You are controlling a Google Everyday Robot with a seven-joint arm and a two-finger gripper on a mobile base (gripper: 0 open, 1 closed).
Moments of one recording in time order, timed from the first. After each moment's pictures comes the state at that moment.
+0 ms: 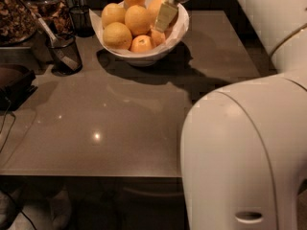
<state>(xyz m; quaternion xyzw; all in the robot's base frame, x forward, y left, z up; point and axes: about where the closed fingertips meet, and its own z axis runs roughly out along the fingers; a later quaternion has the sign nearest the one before) 0.746 -0.057 0.983 -0.56 0.78 -0.02 0.28</state>
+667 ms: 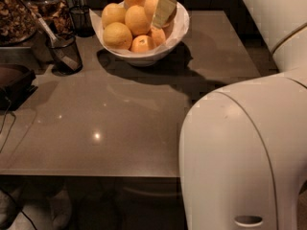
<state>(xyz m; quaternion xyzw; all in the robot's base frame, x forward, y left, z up) 0.735 -0.047 1.000 -0.56 0.78 -0.02 0.28</state>
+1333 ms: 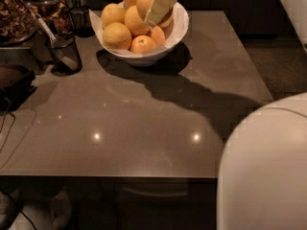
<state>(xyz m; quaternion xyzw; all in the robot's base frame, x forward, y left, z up) 0.673 -0.026 1.026 -0.57 0.76 0.07 0.30</state>
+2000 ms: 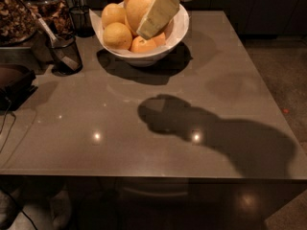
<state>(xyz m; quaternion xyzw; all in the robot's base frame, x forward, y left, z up) 0.579 -0.011 1.043 -0.59 0.73 0.14 0.31</state>
